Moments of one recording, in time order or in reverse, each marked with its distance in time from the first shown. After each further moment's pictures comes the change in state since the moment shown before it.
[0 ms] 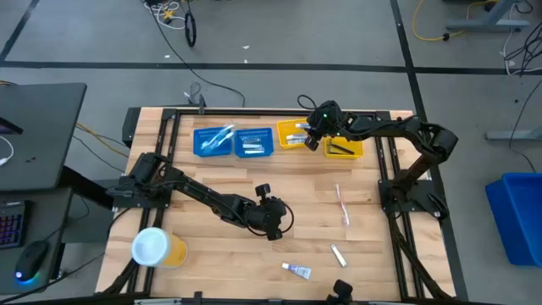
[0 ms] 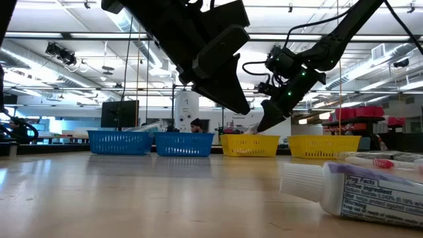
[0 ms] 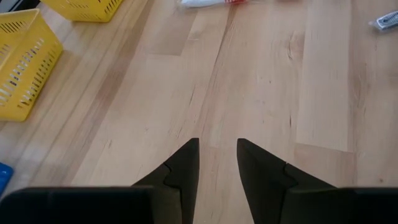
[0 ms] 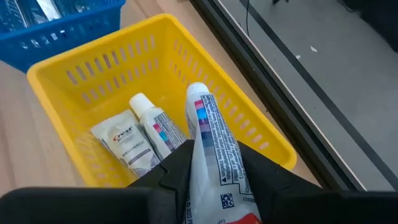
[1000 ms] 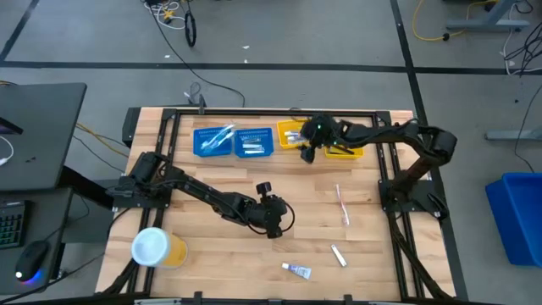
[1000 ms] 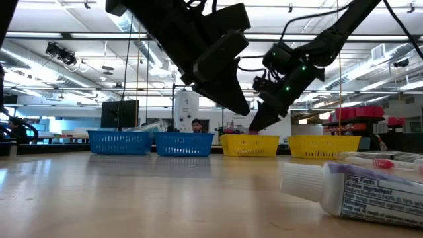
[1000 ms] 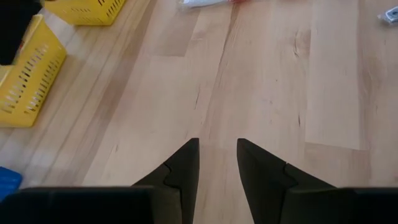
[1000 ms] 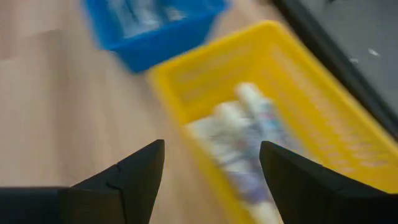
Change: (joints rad) left arm 0.014 0.000 0.000 0.000 0.007 0.046; right arm 0.119 -0.006 0.000 -0.033 -0.084 0.078
